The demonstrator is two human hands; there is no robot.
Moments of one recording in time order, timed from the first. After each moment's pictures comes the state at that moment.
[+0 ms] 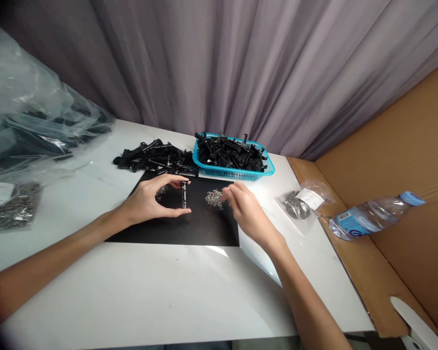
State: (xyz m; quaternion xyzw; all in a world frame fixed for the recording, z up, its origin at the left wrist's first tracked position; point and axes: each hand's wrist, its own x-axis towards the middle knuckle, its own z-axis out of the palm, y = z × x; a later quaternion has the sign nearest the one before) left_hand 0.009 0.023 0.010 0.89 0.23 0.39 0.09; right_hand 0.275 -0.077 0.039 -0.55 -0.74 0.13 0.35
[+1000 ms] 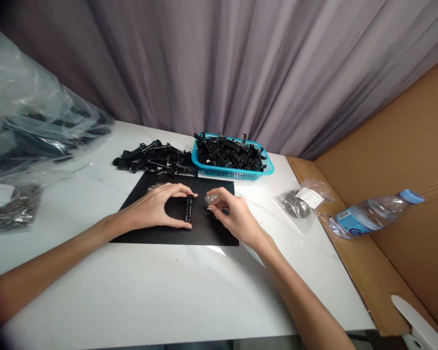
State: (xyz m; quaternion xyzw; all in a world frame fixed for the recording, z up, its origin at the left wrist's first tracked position) left_hand 0.012 0.019 0.009 0.92 0.27 0.22 0.19; right_hand 0.265 -0.073 0.012 -0.50 -0.72 0.29 0.39
